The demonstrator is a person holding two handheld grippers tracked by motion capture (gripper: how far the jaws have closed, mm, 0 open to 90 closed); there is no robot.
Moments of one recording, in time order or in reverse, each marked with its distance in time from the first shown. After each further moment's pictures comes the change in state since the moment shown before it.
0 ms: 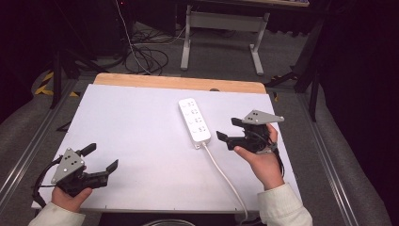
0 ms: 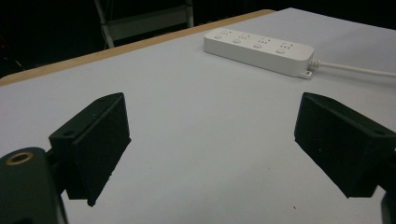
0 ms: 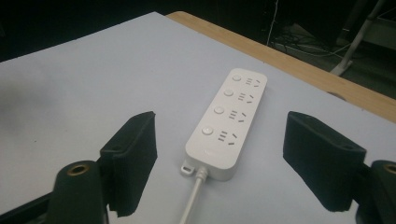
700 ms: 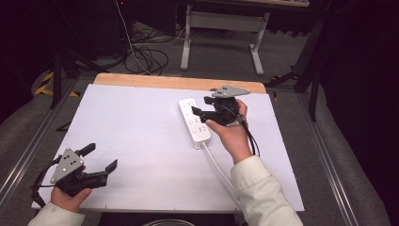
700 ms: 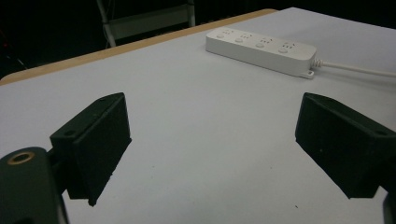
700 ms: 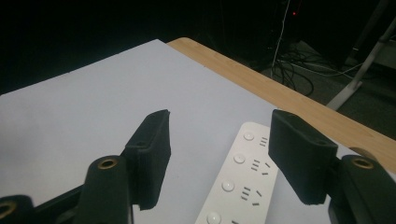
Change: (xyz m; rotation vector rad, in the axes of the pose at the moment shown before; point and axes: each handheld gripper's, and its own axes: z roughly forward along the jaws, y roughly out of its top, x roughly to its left) left arm 0.001 0.000 -0.001 0.005 0.007 -0.001; right arm 0.004 0.059 0.078 -0.042 0.019 -0.018
